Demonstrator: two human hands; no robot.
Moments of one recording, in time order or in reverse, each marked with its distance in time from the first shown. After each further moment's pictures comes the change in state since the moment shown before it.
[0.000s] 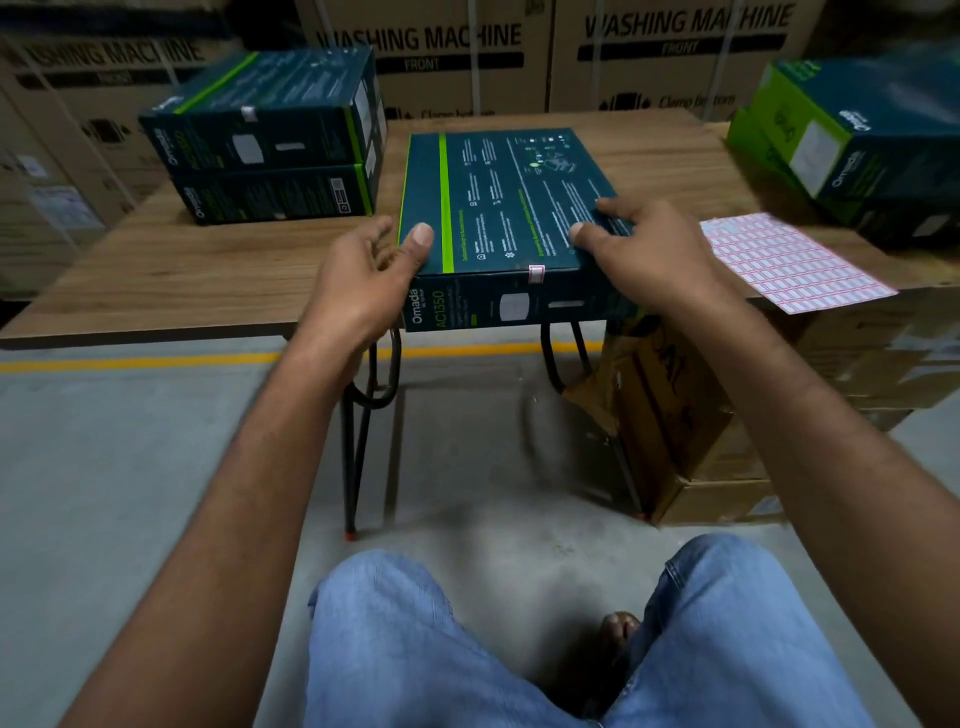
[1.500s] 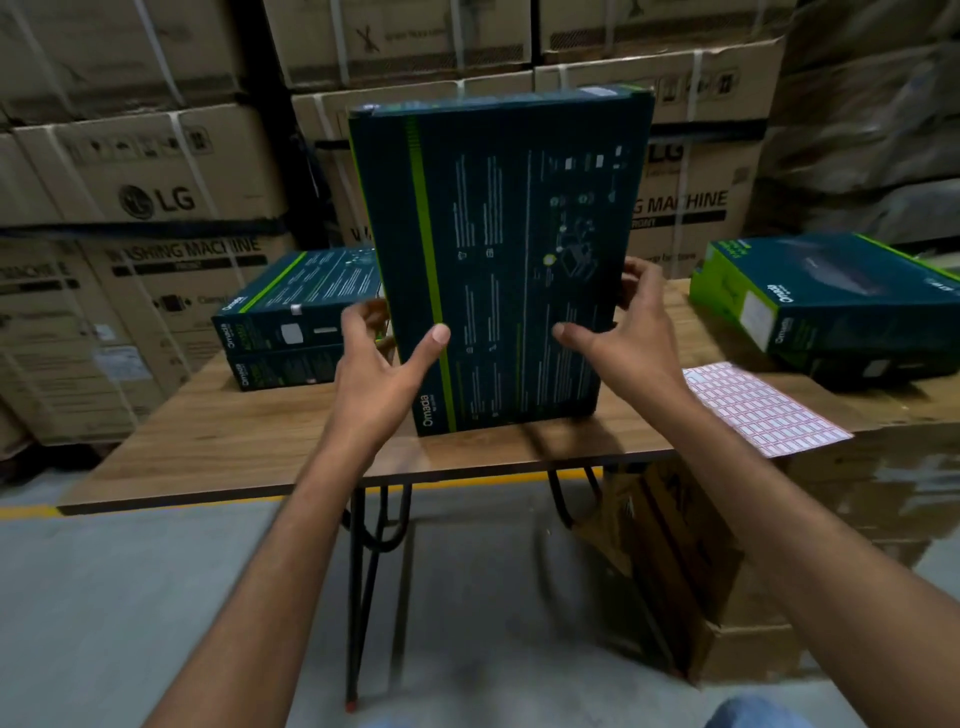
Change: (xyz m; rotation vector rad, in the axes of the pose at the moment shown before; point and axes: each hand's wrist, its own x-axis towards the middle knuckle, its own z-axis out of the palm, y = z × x) left_hand 0.027 0.053 -0.008 -0.011 0.192 0.182; right_hand 0.039 -0.023 -0.029 0.420 0.254 -0.135
